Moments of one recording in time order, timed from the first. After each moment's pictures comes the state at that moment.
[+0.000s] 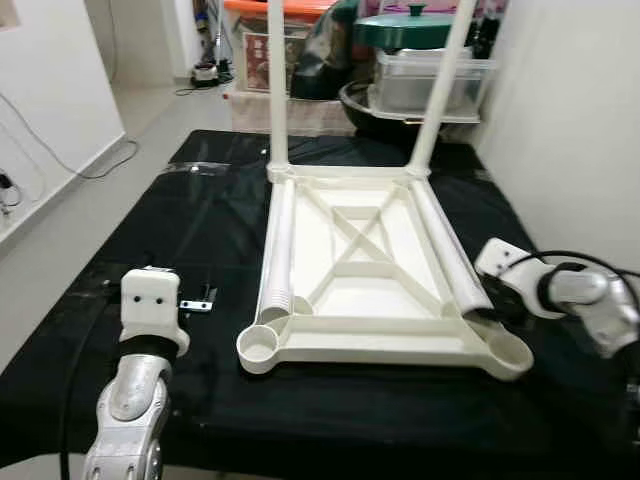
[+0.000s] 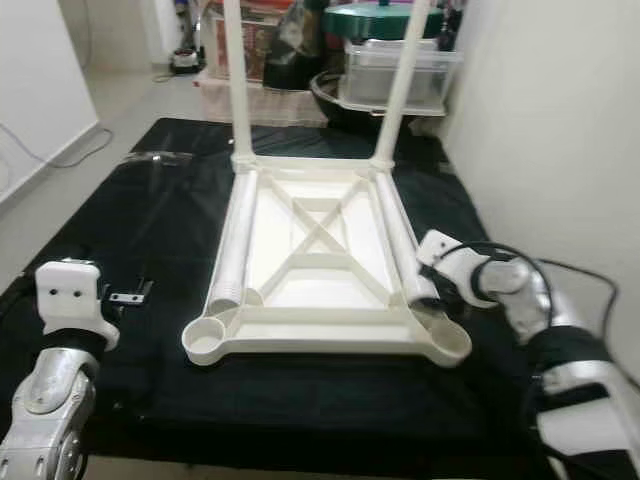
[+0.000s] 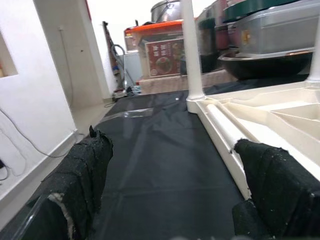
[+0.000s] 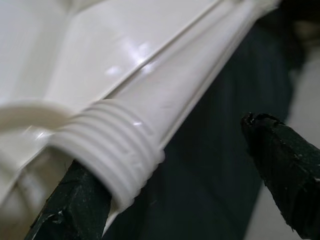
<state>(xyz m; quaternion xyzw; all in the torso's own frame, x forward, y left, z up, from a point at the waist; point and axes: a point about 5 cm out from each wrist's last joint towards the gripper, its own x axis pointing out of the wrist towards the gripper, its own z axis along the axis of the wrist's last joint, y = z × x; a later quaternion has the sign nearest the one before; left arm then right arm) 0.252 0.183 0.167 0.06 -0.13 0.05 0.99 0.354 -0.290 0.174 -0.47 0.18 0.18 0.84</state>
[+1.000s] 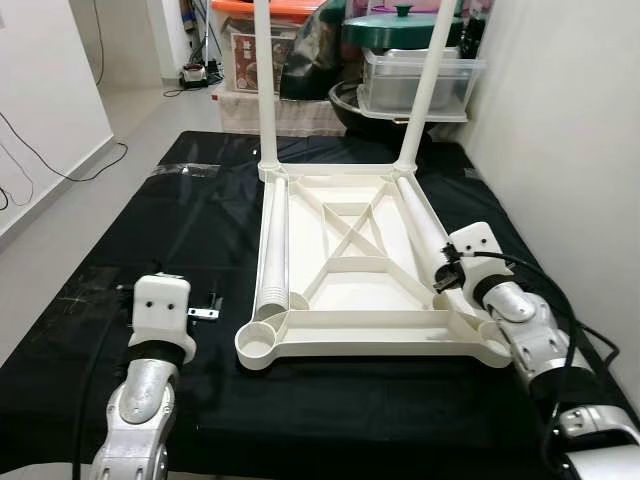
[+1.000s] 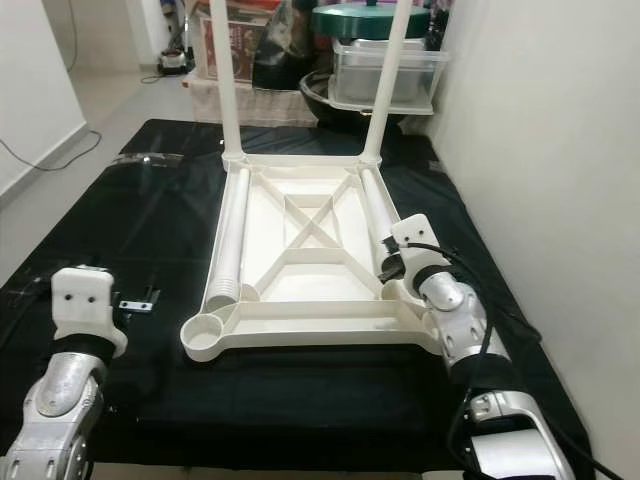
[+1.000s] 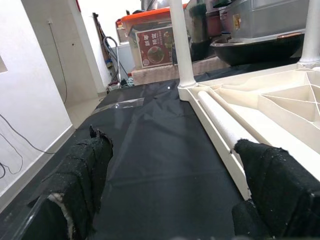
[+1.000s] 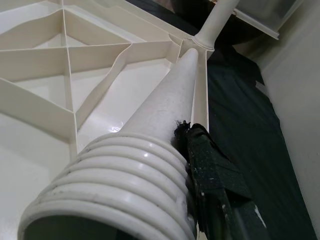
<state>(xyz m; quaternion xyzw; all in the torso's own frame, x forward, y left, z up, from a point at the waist) 0.253 0.178 0.156 0.09 -0.10 0.04 0.99 0.359 -0.228 0.142 -0.30 0.07 0.07 0.95</state>
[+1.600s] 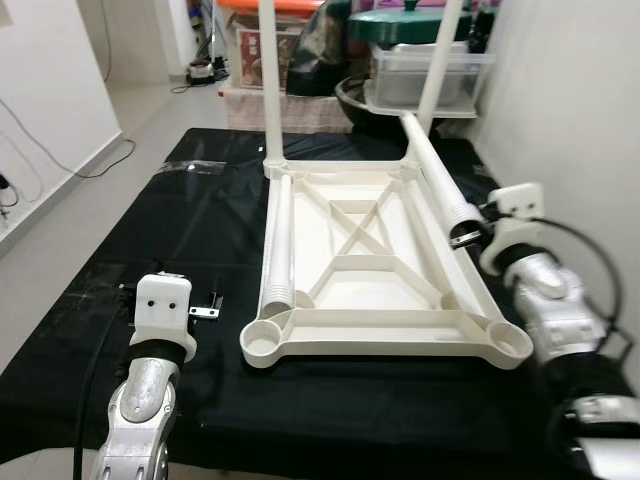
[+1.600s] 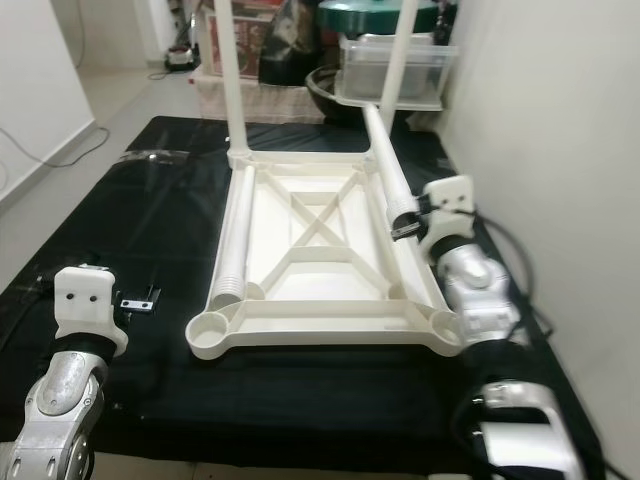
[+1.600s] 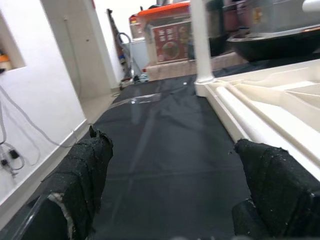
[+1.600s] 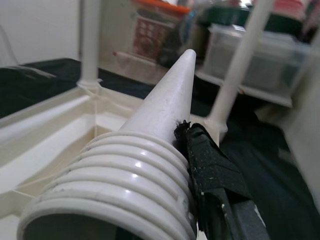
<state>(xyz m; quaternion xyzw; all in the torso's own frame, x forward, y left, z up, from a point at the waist) 0.254 0.183 0.158 0.09 -0.11 0.06 0.99 0.357 -0.253 0.213 -0.20 -0.08 0.12 0.97</state>
